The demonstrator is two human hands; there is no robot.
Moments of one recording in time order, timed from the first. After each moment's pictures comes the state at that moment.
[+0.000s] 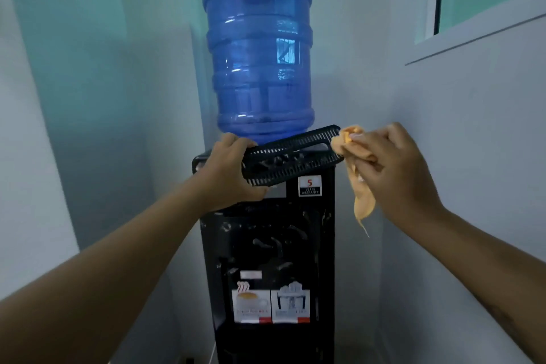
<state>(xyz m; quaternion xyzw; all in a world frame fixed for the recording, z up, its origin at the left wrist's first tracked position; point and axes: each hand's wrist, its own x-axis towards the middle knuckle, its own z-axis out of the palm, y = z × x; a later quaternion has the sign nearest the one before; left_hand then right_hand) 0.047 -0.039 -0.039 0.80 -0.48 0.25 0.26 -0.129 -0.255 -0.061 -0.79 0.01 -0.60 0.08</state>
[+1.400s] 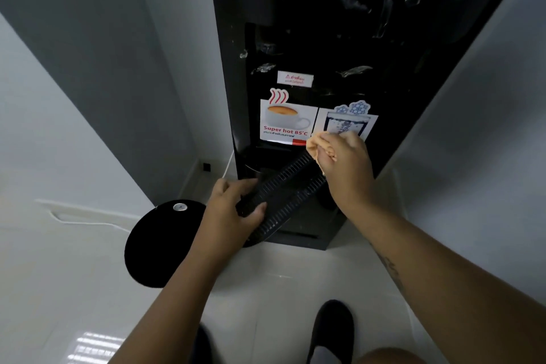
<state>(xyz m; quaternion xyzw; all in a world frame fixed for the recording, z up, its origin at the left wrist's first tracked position) 0.043 0.030 -0.453 0.87 -0.21 -0.03 0.45 0.015 -0.187 -0.431 -0.91 0.16 -0.31 0.24</state>
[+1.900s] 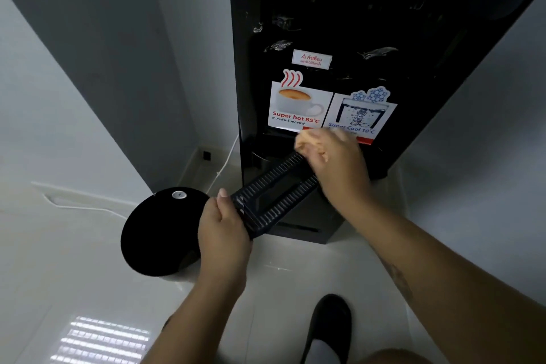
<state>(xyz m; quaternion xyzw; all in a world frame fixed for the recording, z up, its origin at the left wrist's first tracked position) 0.006 0.025 -0.455 0.72 0.14 -0.08 0.67 0.022 -0.162 -0.436 -0.93 0.13 -0.24 0.25</state>
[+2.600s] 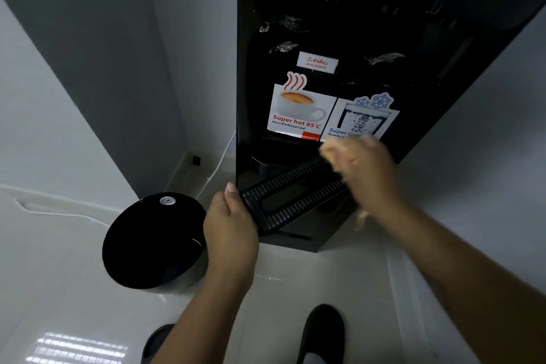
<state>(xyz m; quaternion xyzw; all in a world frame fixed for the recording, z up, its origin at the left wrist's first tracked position) 0.016 0.008 -0.452 0.72 0.12 -0.04 0.68 0.013 -0.200 -0.434 -0.95 0.14 -0.22 0.19</state>
